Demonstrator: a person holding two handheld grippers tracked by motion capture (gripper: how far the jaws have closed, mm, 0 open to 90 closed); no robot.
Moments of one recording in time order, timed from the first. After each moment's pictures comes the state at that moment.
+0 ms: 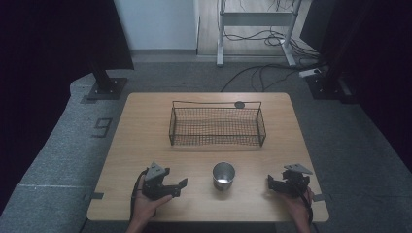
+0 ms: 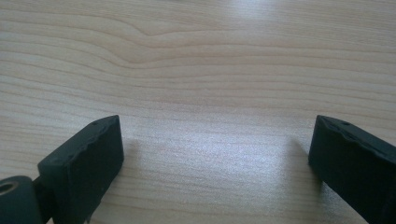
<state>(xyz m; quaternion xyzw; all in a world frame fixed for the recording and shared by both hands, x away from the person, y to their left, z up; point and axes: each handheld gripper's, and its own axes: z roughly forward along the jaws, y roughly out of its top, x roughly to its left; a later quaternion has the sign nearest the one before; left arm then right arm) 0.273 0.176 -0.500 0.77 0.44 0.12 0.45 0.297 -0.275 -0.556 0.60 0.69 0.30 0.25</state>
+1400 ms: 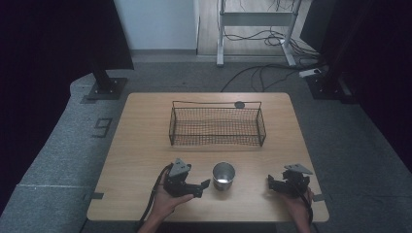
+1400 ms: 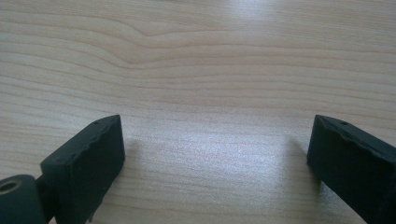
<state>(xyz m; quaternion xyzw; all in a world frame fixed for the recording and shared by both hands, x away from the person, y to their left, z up) 0.279 0.114 -0.481 0.80 0.38 0.10 0.45 0.297 -0.275 -0.556 0.60 0.69 0.30 0.25</state>
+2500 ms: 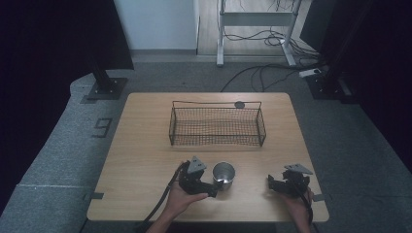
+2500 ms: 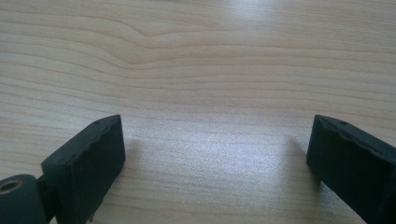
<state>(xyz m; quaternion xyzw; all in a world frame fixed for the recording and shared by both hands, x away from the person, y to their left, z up) 0.292 0.069 -0.487 0.82 0.36 0.09 0.44 0.296 -0.275 -0.556 0.61 0.69 0.30 0.25</state>
